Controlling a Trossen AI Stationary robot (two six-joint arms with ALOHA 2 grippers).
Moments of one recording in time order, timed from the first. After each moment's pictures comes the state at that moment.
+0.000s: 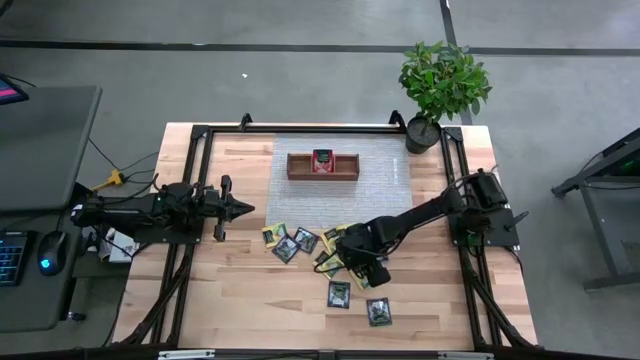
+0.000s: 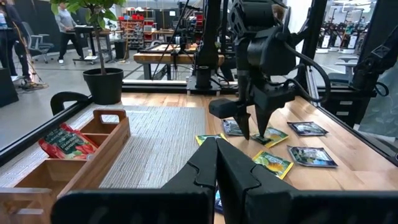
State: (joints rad) left arm -0.01 0.03 0.03 0.00 -0.01 0.00; right arm 0.26 1.90 1.16 -0.62 -0.13 -0.09
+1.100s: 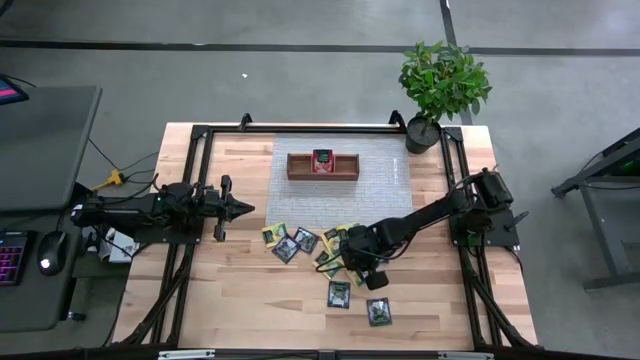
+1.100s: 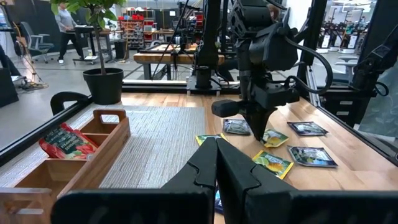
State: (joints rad) left arm -0.01 0.03 0.02 0.00 -0.01 0.00; right arm 0.29 1.89 1.08 -0.47 -0.12 0.02
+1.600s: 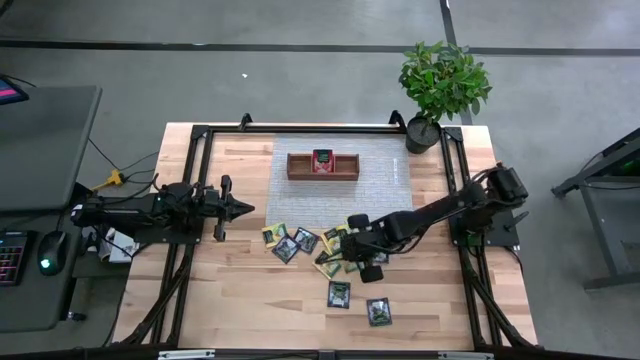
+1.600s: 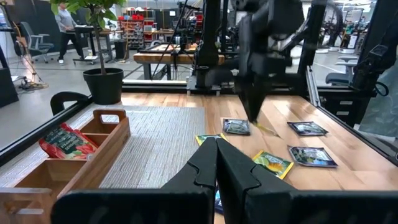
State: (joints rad) left arm -0.01 0.03 0.02 0.00 -0.01 0.00; right arm 0.29 1.73 1.14 -0.55 0.10 0.08
